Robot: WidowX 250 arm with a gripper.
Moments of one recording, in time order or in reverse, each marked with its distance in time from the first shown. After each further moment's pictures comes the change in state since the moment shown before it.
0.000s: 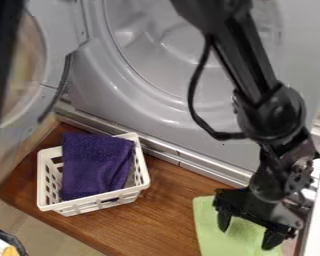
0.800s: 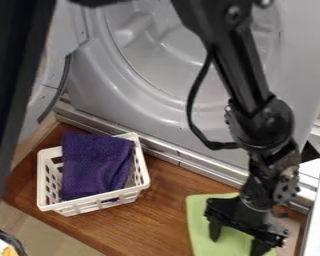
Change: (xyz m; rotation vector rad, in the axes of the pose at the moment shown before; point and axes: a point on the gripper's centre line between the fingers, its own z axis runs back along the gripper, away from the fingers) arm -0.009 0.003 -0.024 0.008 0.054 0.019
